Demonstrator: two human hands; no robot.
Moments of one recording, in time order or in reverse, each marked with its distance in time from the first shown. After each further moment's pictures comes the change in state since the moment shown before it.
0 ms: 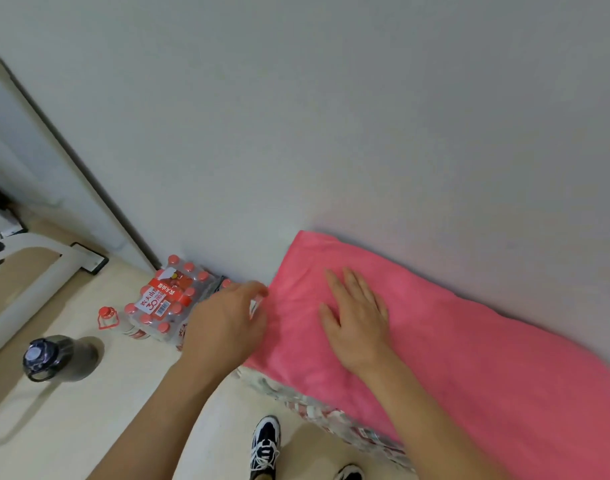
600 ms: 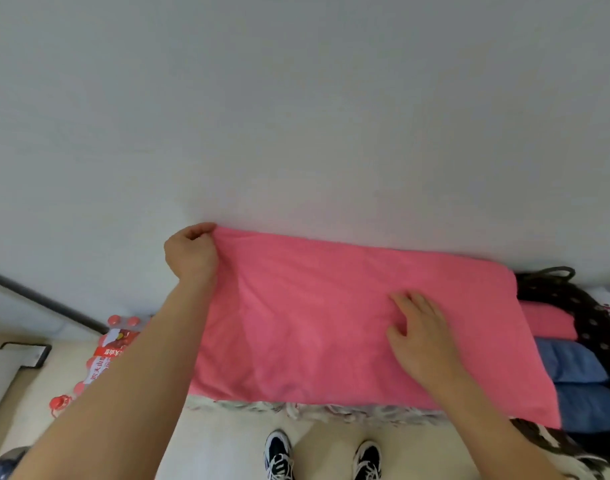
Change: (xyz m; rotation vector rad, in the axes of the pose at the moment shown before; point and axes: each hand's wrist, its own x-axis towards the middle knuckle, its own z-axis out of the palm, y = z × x) left_hand 0.132 0.080 0.054 -0.751 0.198 -0.401; right_hand -0.107 0.139 -0.031 0.107 0.144 0.525
